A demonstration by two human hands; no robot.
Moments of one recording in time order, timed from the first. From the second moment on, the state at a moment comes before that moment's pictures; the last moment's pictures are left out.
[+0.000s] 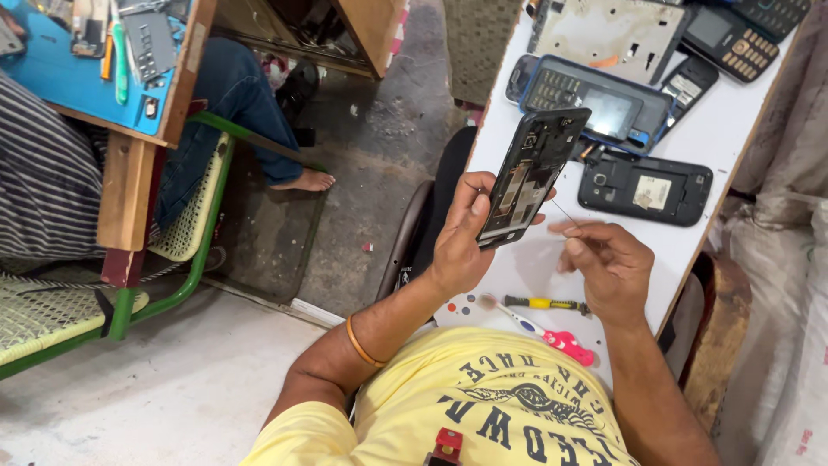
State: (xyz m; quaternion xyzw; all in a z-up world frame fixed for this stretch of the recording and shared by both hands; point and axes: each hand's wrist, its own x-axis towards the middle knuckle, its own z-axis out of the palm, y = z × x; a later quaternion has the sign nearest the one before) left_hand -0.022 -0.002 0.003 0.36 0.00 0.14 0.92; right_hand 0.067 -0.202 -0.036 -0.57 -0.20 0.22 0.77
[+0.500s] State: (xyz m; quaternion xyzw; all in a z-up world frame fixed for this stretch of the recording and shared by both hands) left_hand -0.031 -0.015 0.010 0.53 -0.16 0.16 0.82; right_hand 0.055 -0.194 -0.019 -0.61 -0.31 0.08 0.72
